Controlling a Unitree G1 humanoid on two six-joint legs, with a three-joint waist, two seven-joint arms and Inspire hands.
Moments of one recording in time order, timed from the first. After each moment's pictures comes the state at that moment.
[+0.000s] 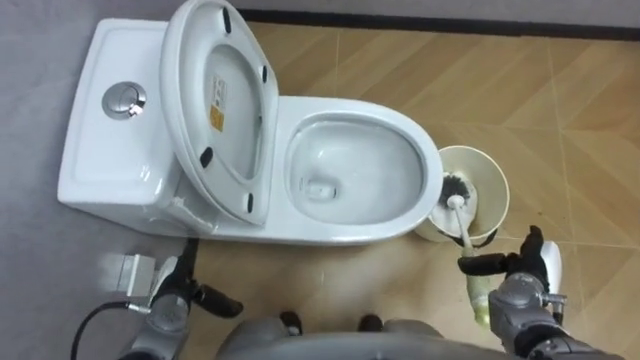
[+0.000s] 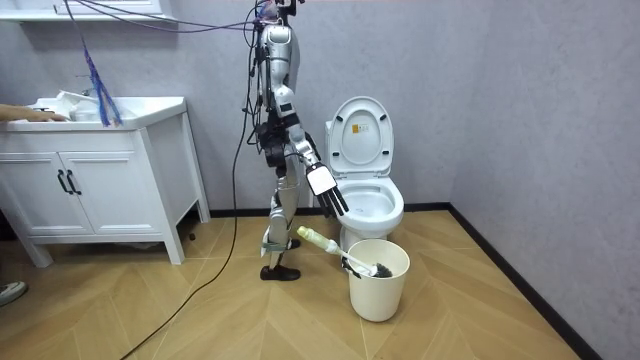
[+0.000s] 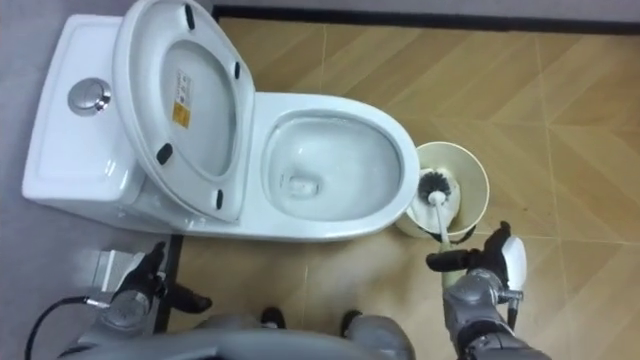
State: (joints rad) left arm -0.01 0.20 -0.07 1.09 0.26 -0.05 0.17; right arm -0.14 -0.22 0.02 1.27 0.02 -0.13 -0.50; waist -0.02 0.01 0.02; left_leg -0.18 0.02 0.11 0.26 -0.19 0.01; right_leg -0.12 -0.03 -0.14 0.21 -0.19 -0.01
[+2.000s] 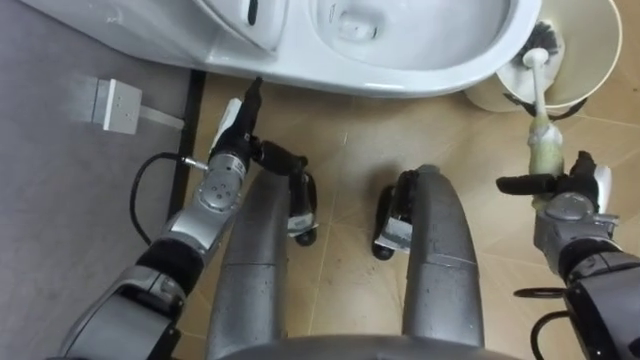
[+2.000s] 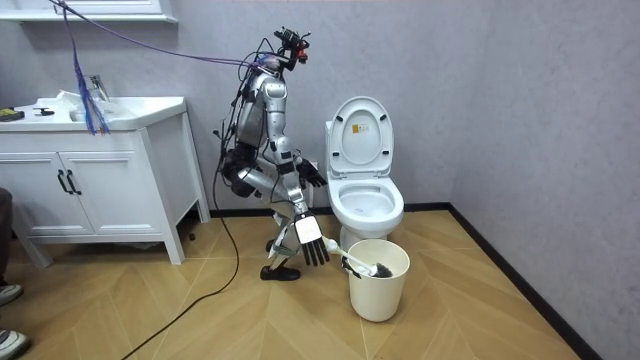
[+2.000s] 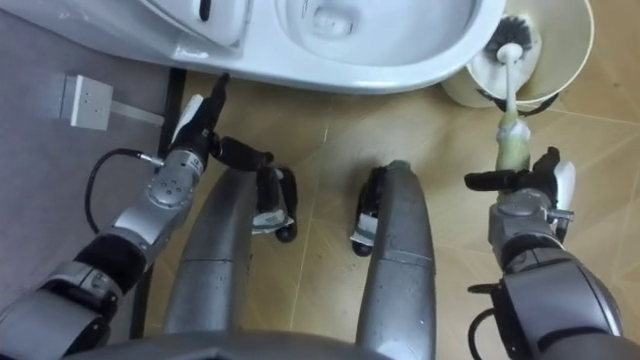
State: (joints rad) left arm -0.31 0.20 -0.40 0.76 0.01 -0.05 0.21; right arm -0.42 -0.42 0.24 1.31 0.36 -0.08 -0.44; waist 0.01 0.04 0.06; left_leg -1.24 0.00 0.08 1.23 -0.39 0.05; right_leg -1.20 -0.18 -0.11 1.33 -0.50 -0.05
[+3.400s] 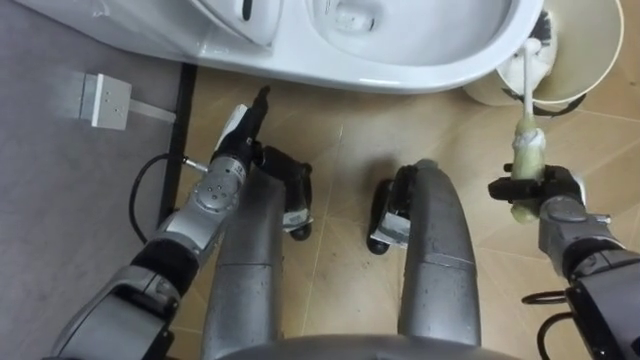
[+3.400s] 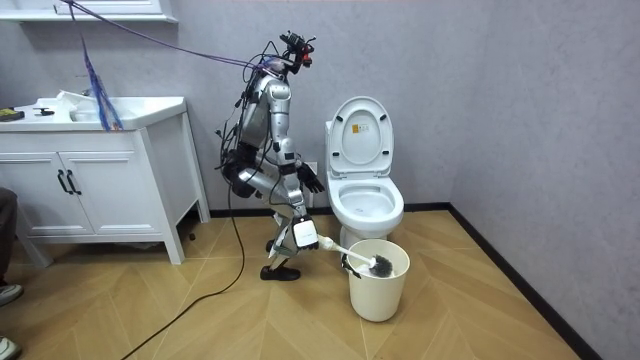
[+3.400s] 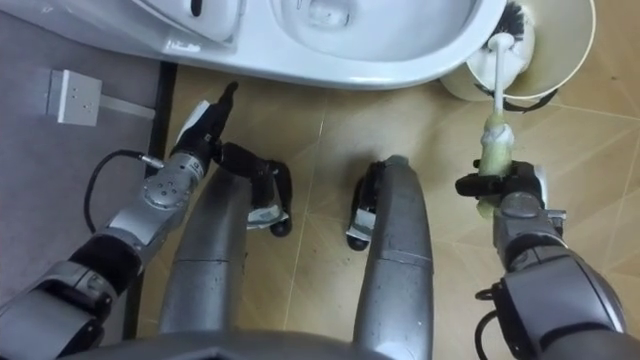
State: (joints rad) left arm -0.31 0.23 -0.42 0.76 -0.05 -0.05 0.14; right arm -0.43 -0.43 0.27 1.36 0.40 -0.04 -0.20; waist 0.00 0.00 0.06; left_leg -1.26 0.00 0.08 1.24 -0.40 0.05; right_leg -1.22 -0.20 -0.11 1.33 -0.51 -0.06
